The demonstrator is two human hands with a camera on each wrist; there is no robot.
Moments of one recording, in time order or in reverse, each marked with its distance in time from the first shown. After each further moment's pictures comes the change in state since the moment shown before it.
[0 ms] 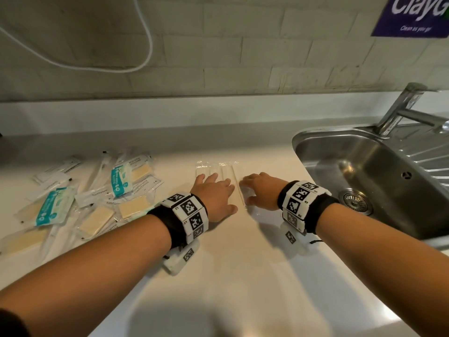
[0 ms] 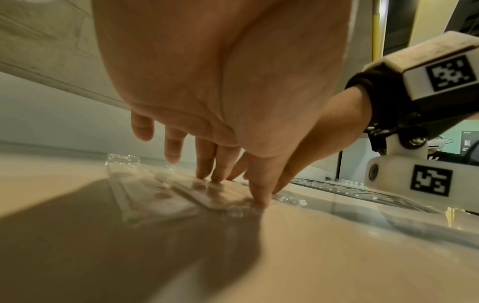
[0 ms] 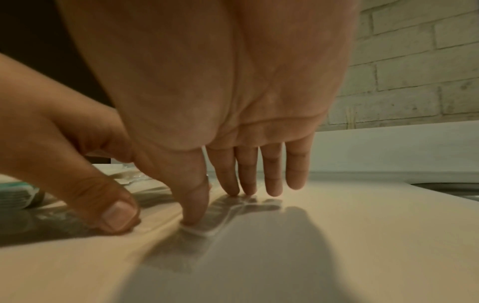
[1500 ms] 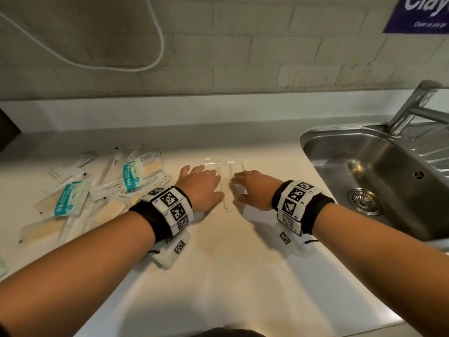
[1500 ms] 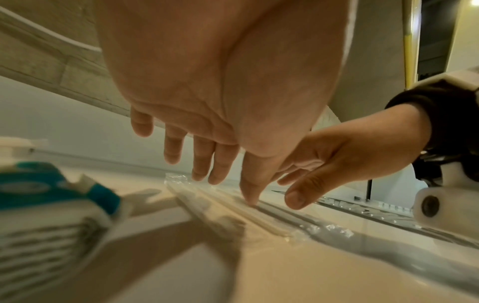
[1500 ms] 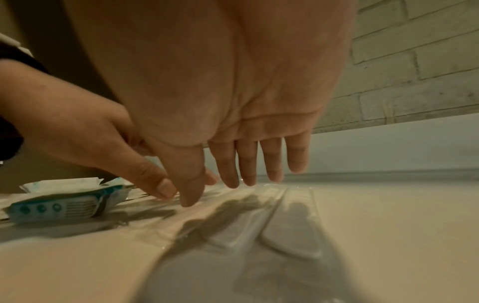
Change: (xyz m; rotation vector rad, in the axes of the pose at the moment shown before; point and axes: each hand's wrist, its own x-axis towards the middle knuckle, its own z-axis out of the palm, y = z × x) left_hand -0.022 -0.037 -0.001 -0.084 0.077 -0.127; right_hand -0.003 -0.032 0.000 0.047 0.097 -0.119
